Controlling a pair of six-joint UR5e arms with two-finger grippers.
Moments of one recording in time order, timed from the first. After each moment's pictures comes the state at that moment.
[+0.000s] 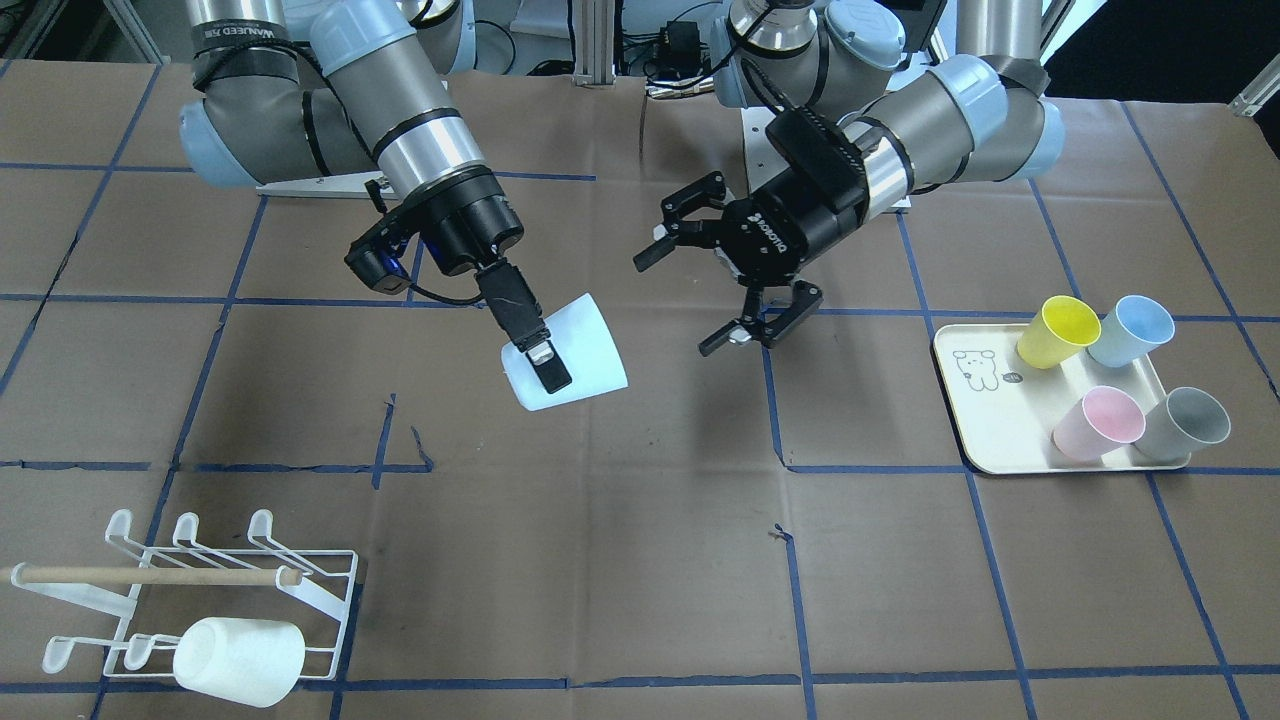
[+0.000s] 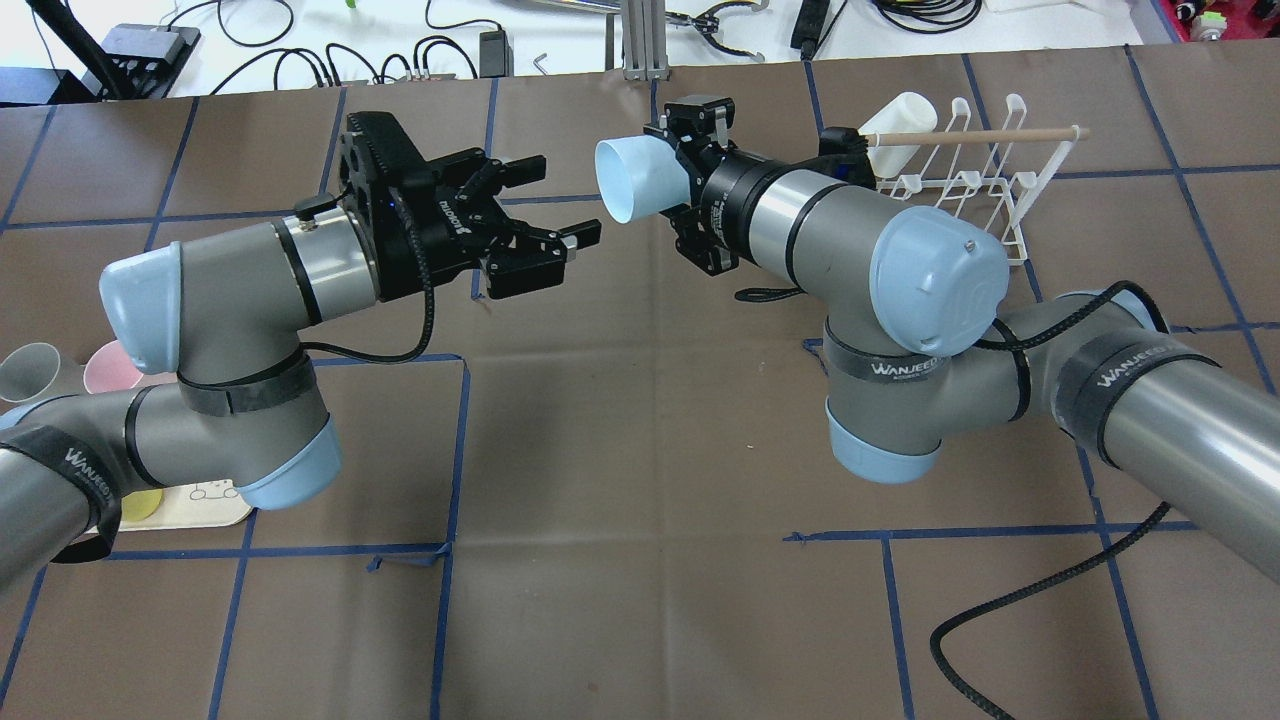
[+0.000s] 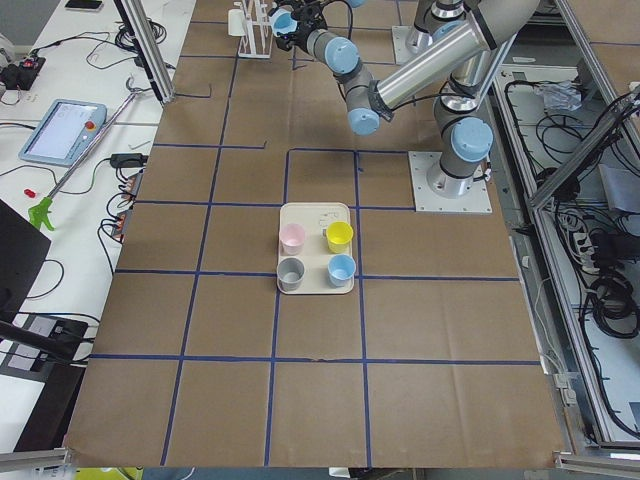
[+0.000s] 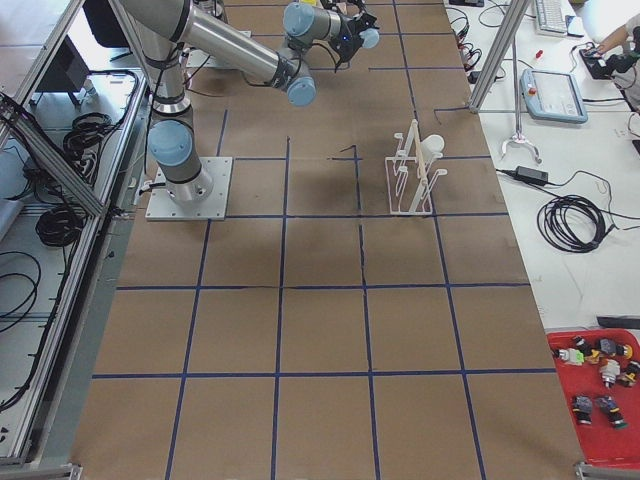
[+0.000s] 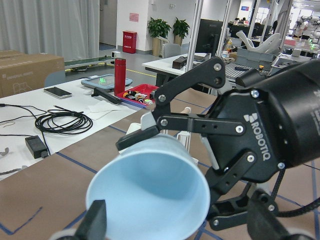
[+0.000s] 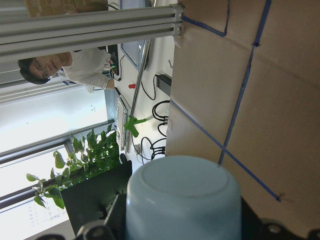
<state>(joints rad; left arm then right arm) -1.43 -1.66 -2.20 0.09 0.52 0.46 1.75 -1.38 2.06 -3.30 -1.20 1.58</state>
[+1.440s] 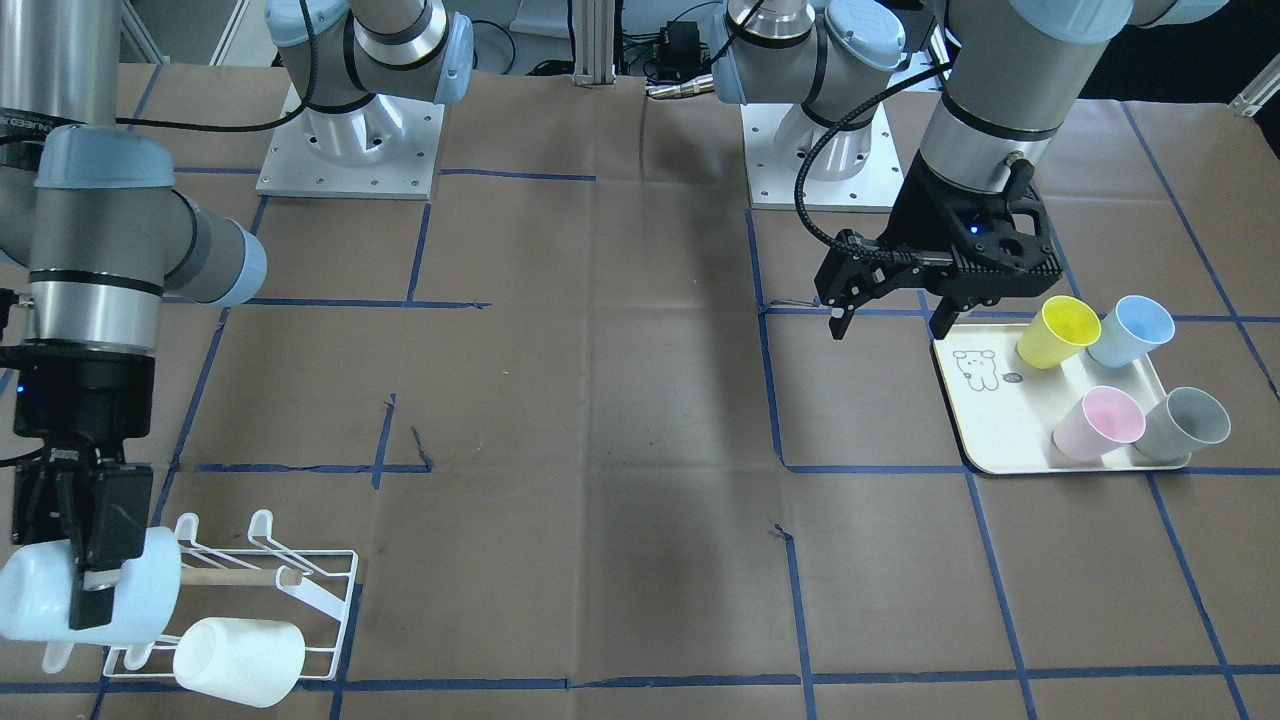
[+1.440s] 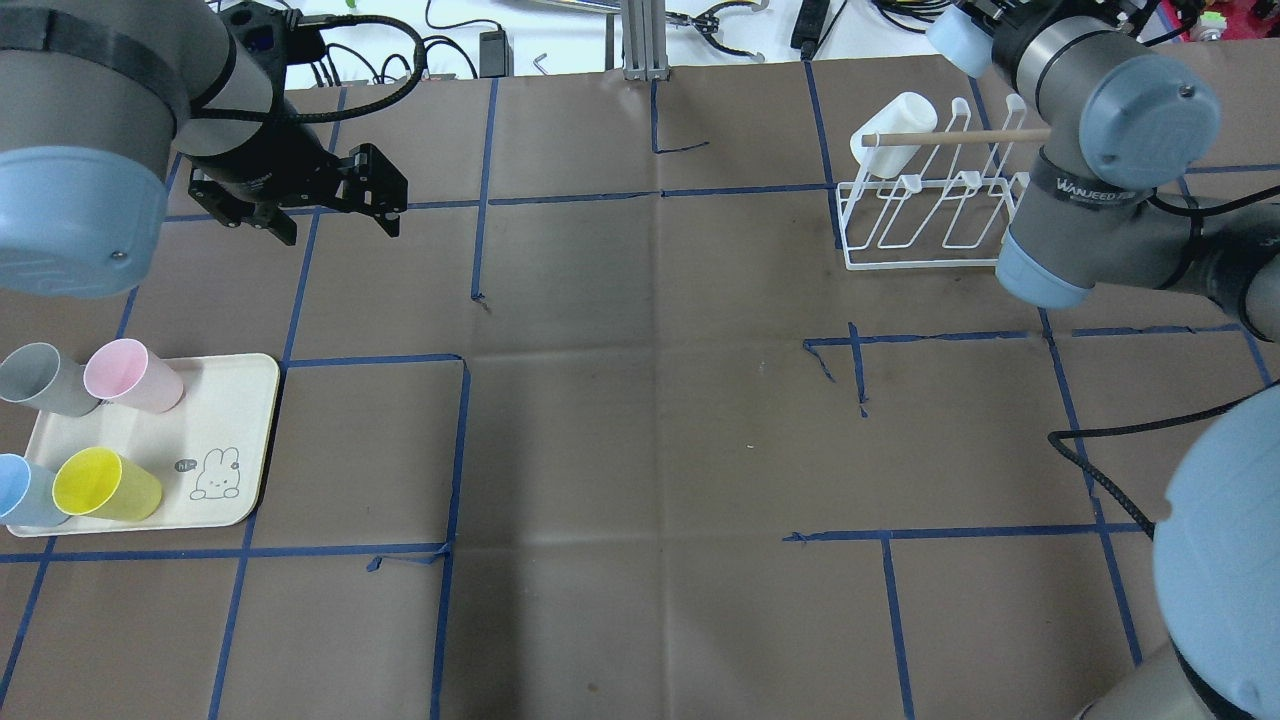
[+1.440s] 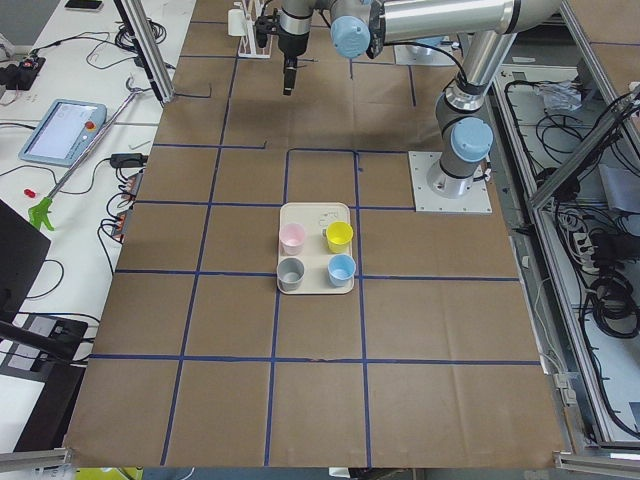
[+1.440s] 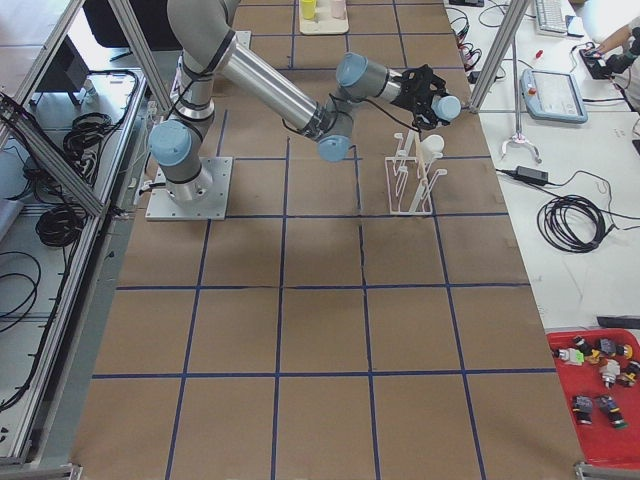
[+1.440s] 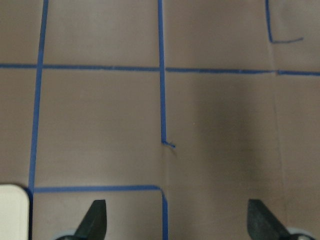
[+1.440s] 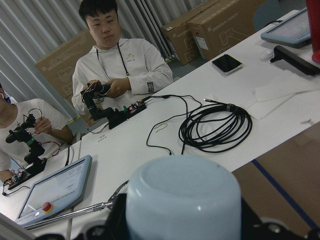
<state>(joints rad) -1.53 -1.58 -1.66 -1.37 1.57 0.00 1.36 -1.14 1.80 -3.40 -1.41 0.38</state>
